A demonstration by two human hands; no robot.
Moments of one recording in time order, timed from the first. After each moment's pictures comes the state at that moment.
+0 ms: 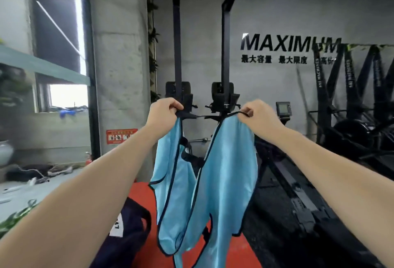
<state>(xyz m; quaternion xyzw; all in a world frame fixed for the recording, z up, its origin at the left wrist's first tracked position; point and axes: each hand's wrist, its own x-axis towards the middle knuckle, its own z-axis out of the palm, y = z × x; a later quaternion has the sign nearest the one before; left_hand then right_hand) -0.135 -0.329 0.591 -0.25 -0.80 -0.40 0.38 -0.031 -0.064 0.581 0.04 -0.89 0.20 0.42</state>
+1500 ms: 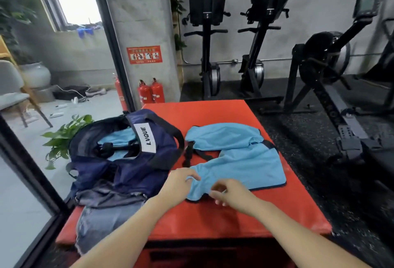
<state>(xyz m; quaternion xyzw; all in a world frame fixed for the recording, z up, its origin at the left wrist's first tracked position) -0.165 -0.424 0.168 -0.19 -0.92 -0.33 0.05 -0.117 -0.212 0.162 0.05 -0.89 0.43 -0.11</state>
